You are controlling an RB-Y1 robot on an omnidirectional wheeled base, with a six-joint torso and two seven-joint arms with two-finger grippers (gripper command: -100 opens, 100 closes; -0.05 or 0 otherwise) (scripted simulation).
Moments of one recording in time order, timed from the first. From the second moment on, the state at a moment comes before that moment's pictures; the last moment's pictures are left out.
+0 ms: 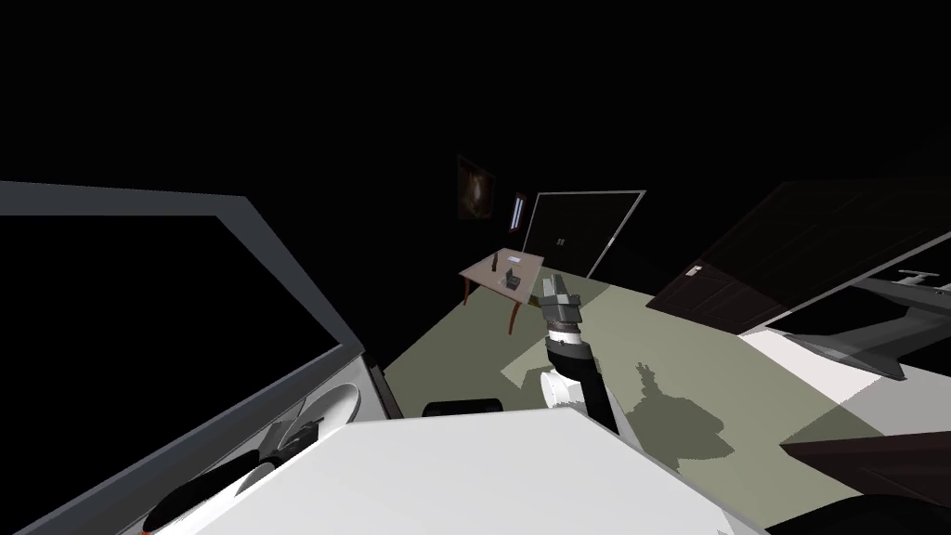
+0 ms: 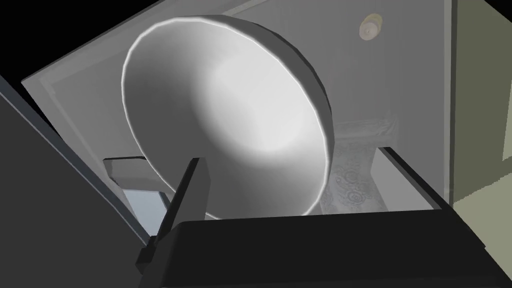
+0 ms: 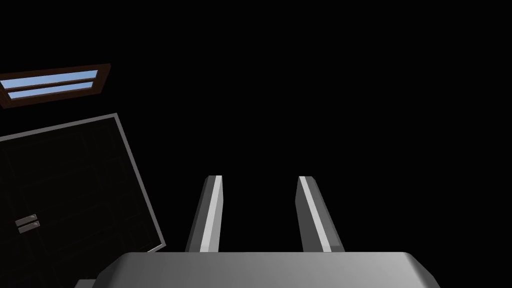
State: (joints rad) left arm 0.63 0.17 0.40 -1.79 0.45 0.88 0.03; right arm 0.51 -0.02 0.04 -2.34 0.08 -0.42 -0.08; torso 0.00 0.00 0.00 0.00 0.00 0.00
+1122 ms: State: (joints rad) left arm 0.61 0.14 0.43 -1.65 0.46 0.96 0.04; right arm 0.51 -0.02 0.04 -2.34 0.08 -0.42 -0.08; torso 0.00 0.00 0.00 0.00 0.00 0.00
